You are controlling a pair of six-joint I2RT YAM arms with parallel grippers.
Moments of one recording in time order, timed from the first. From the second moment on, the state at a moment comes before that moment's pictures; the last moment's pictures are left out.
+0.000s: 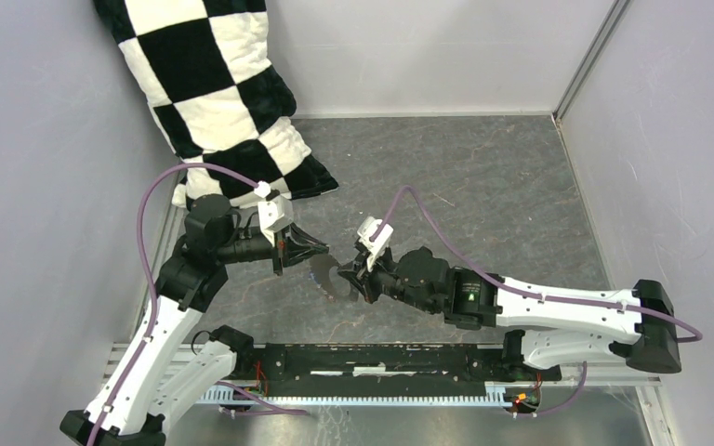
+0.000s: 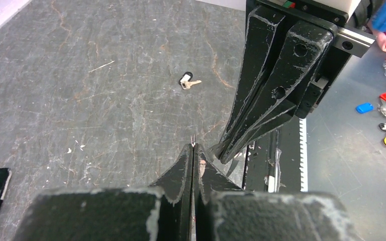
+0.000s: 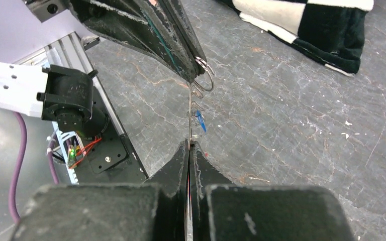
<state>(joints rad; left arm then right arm) -0.40 0.73 0.89 -0.43 0.94 0.17 1.33 1.14 0.89 0.02 0.27 0.19</state>
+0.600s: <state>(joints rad) -0.40 0.70 0.86 -0.37 0.88 0.15 1.44 1.26 1.08 -0.18 0.60 0.30</state>
